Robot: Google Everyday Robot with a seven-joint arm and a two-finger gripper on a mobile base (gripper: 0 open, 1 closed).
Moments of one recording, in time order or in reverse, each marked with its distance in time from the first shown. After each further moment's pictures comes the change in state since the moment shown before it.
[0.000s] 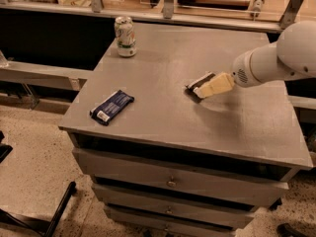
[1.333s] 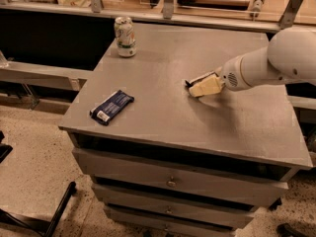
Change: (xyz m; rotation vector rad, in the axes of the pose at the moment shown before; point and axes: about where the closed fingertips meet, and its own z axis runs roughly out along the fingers) arm 0.001 0.026 0.026 -0.097 -0.018 0.040
